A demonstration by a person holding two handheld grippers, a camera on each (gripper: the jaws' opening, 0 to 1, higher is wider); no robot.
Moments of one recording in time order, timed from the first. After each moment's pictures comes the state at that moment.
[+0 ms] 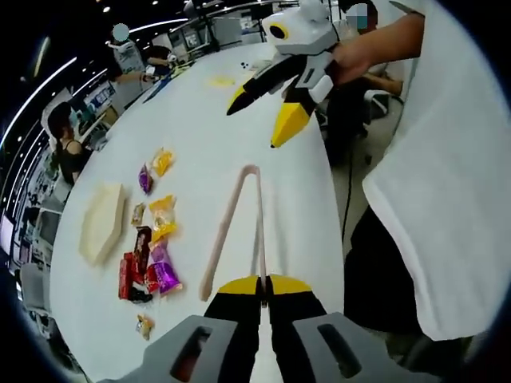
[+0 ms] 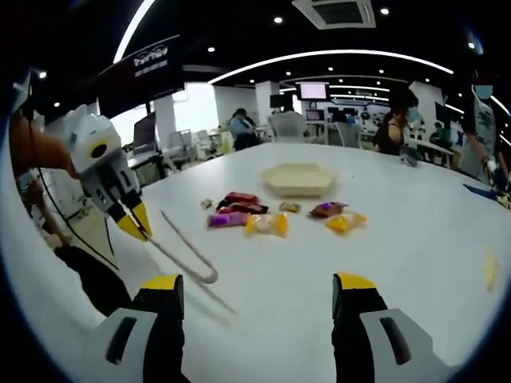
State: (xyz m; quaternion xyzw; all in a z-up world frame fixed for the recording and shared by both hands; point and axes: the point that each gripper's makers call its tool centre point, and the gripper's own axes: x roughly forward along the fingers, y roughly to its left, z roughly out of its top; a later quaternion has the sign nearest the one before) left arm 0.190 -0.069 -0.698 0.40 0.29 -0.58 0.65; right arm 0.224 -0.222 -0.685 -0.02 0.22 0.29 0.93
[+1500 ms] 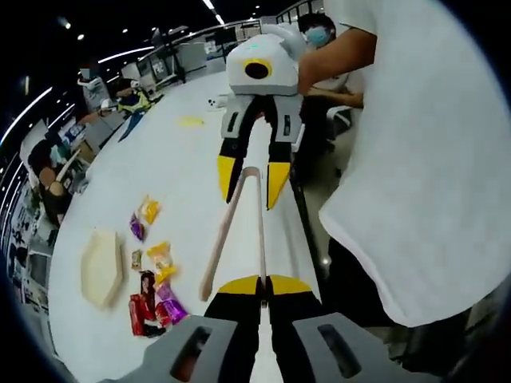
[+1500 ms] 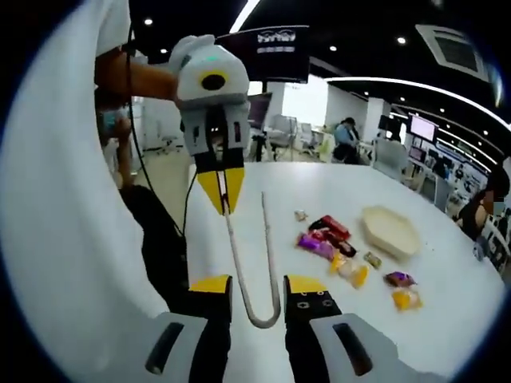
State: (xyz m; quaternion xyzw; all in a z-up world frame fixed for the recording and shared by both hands) left arm 0.171 -0.082 -0.644 0.38 0.24 -0.66 0.60; right arm 0.180 -0.138 -0.651 -0.18 0.17 0.53 0.81
